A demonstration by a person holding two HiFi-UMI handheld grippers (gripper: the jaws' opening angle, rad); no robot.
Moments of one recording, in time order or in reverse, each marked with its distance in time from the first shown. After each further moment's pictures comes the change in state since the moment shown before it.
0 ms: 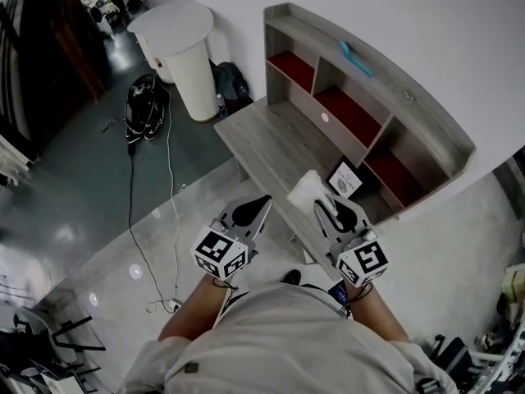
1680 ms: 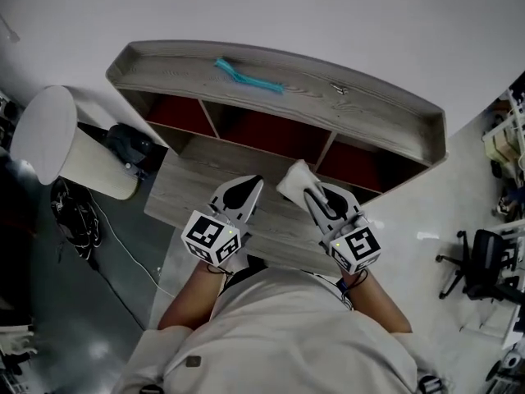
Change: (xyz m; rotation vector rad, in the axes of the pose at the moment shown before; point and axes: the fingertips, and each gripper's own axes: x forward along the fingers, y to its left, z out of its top) left arm 0.309 0.067 -0.004 0.001 0.102 -0.568; right arm 0.048 -0.229 -0.061 0.085 0.107 -0.564
